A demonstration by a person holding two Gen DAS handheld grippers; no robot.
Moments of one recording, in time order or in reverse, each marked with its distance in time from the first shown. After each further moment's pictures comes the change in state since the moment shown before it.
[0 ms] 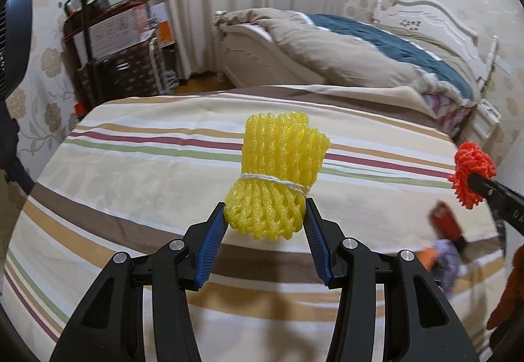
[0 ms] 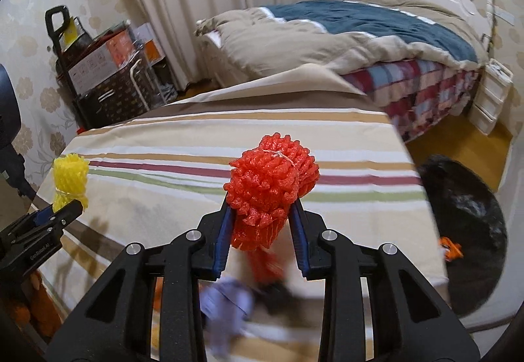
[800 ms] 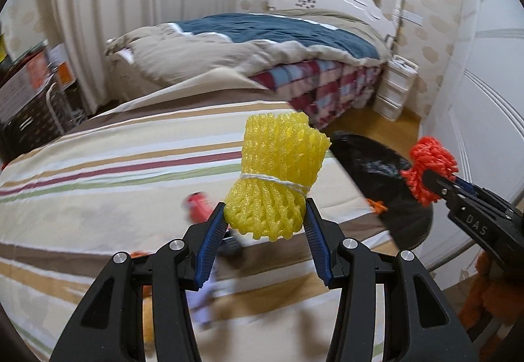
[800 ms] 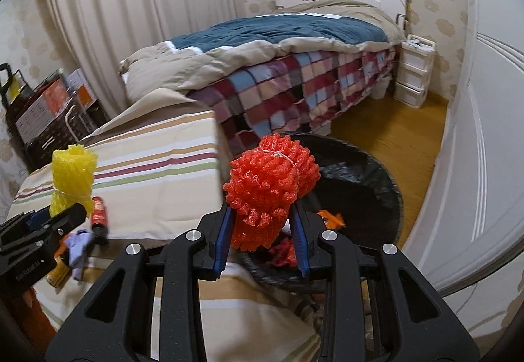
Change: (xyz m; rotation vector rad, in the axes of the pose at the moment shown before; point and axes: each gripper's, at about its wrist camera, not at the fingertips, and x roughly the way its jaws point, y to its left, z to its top) left arm -0.017 -0.220 -0.024 0.268 -0.015 -0.289; right arm -0.076 -0.174 -0.054 0.197 -0.102 -0.234
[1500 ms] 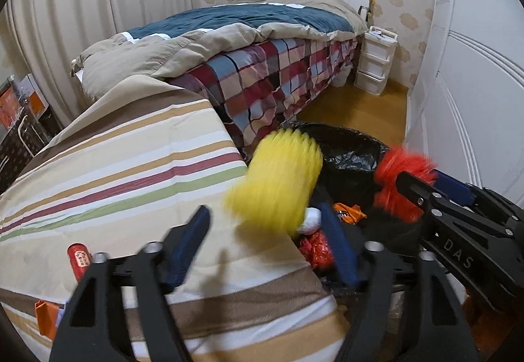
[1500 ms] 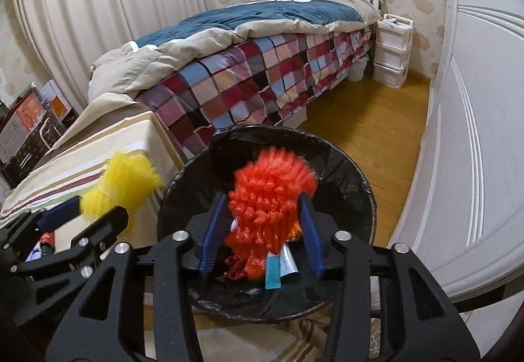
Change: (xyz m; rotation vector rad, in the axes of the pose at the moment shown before) left arm 0.078 -0.090 0.021 0.128 0.048 -0.010; right arm 0.047 -0.064 0.005 0.085 0.046 -0.075
